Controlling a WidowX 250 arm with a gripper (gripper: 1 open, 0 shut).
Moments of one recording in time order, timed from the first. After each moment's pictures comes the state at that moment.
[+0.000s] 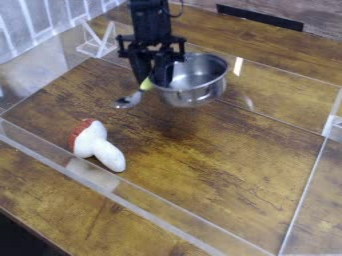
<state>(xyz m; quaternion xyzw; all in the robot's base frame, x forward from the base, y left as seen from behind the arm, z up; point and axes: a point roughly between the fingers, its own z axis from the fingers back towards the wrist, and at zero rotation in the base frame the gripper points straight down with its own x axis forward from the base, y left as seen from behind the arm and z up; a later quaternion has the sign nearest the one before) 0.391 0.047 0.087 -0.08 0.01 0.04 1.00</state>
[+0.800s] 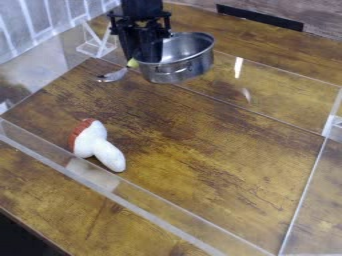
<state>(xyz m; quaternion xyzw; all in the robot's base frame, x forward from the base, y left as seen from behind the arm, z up) 0.389 0.066 0.110 -0.09 0.02 -0.03 1.00</state>
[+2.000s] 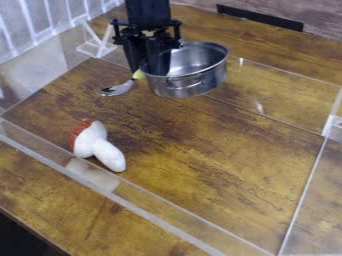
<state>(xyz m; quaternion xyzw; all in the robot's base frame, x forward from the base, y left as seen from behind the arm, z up) 0.364 0.029 0.120 -0.09 0.02 -0.01 1.00</state>
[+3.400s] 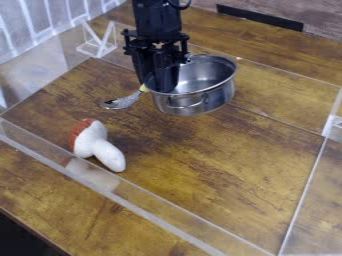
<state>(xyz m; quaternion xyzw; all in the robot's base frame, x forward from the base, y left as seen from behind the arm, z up) 0.356 0.017 0.105 -0.10 0.03 -0.07 0.99</state>
